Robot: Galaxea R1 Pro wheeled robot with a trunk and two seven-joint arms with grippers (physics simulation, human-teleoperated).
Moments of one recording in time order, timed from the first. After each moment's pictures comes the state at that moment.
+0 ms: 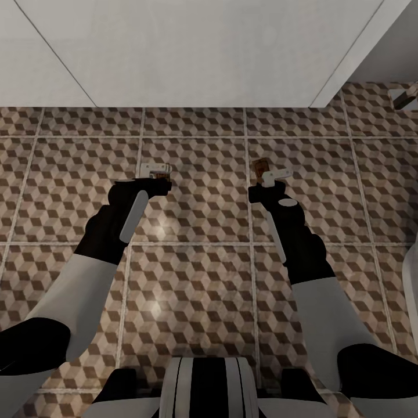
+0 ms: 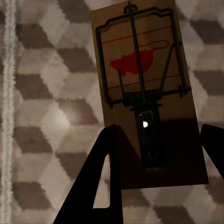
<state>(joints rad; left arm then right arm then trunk) -1.18 -0.02 -0.23 -1.16 0.28 0.80 0.29 -1.04 0.11 0.10 -1.21 0.15 0.56 -0.03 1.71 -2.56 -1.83</state>
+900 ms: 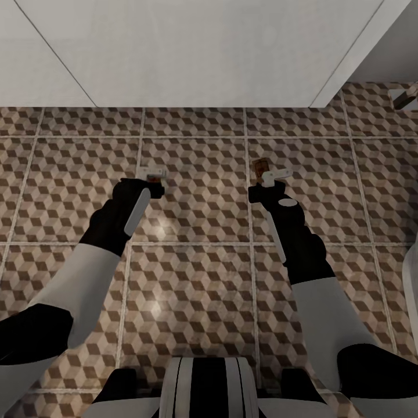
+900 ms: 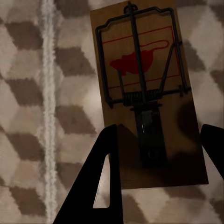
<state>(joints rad) -1.24 -0.03 -0.23 -1.01 0.23 0.84 0.38 -1.04 0.11 0.10 -1.21 0.15 0.56 -0.03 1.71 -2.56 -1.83</state>
